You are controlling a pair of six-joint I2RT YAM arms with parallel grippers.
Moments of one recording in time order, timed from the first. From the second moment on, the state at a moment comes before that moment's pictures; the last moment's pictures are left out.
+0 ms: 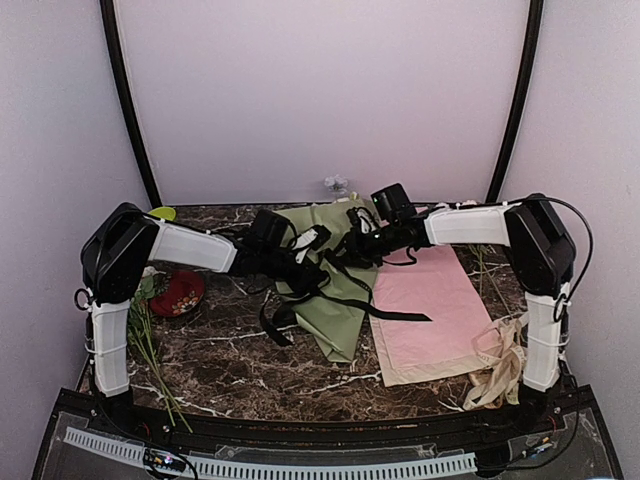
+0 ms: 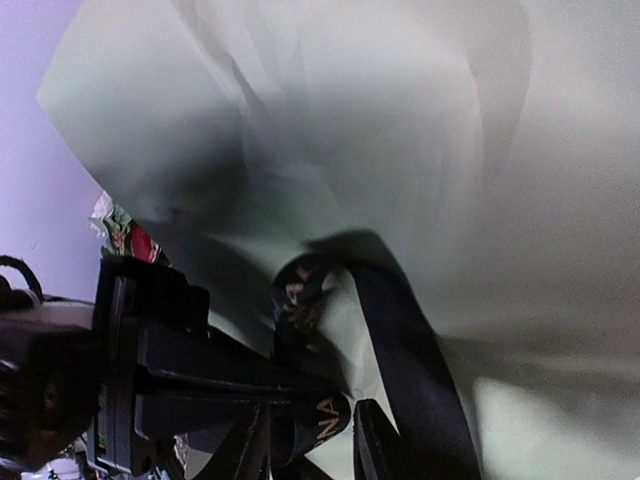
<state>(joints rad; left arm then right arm) -0.67 2.06 1.31 0.05 0.41 0.11 0.61 2.05 1.48 -0.19 -0.54 0.61</state>
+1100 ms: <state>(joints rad) -0.65 2.06 1.31 0.05 0.44 0.10 0.64 2.12 1.46 -0.21 -0.65 0.56</state>
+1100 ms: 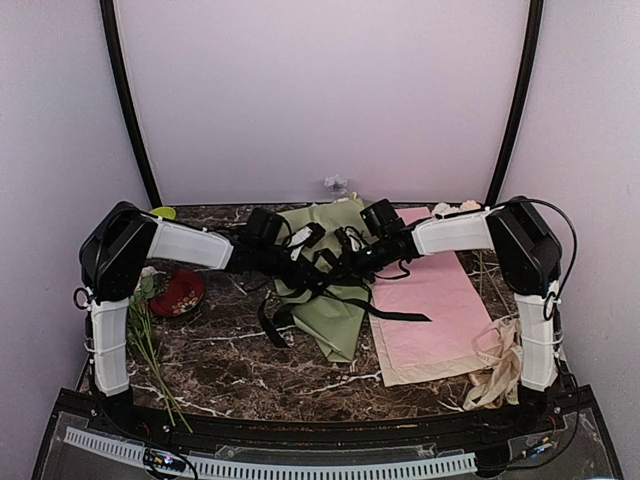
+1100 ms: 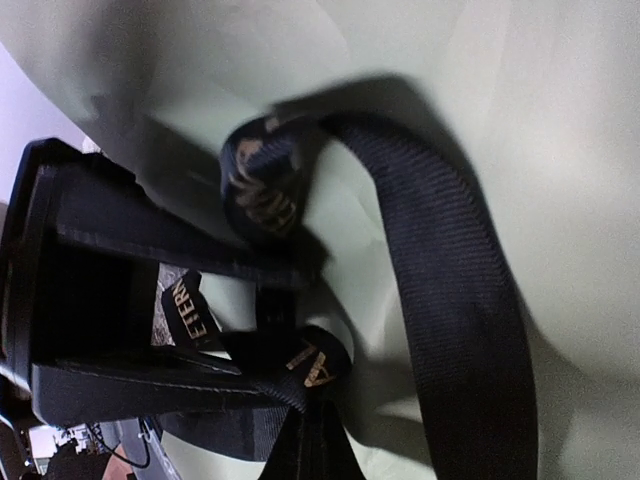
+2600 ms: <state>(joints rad) -0.59 1.94 1.27 -0.20 0.09 0.13 0.60 2.09 1.30 -0.07 -0.64 0.66</state>
